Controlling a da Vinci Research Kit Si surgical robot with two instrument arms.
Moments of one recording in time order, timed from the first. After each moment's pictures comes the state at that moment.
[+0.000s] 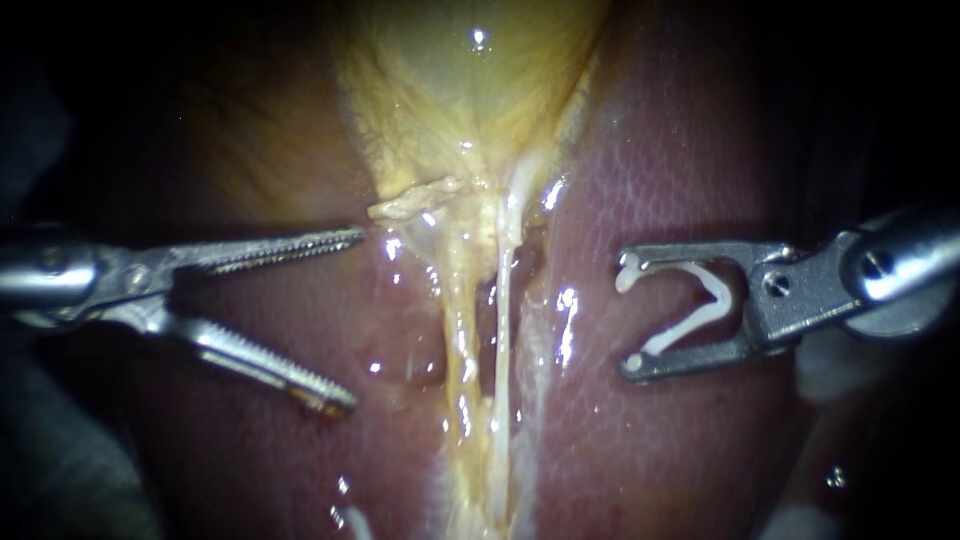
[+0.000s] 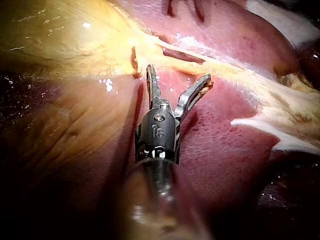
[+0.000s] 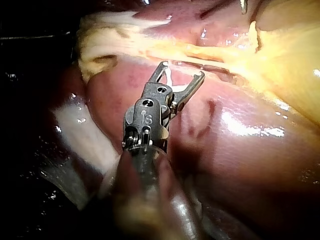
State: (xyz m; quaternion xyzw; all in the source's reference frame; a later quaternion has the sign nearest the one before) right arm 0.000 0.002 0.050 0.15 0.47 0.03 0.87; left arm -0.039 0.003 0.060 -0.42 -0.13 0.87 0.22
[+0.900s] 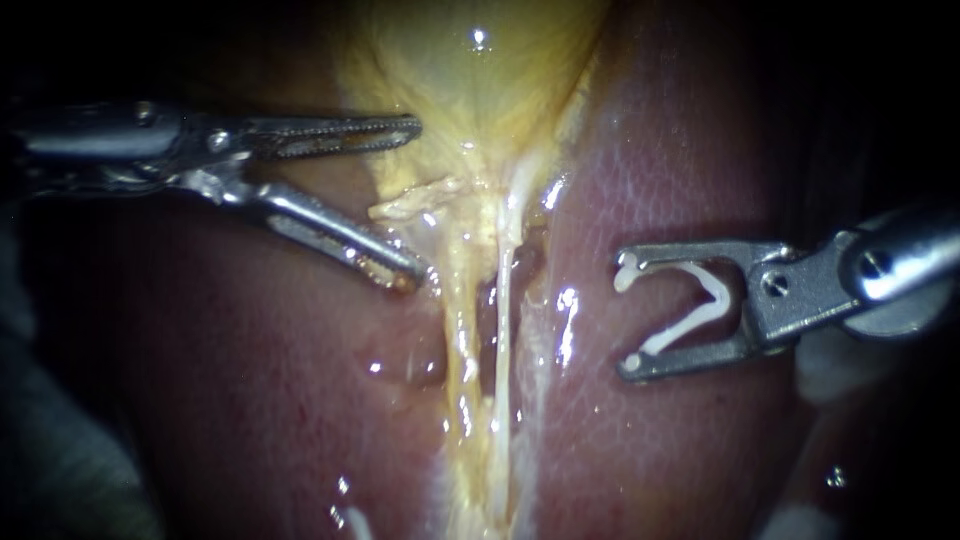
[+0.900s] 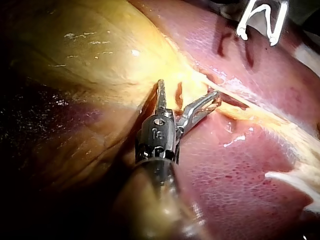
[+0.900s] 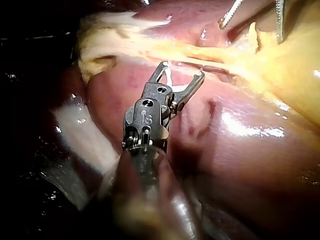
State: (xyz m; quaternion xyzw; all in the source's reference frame) right arm 0.000 0.002 0.049 0.15 0.47 0.03 0.87; left arm -0.043 0.013 0.065 -0.38 -0.17 0.86 0.29
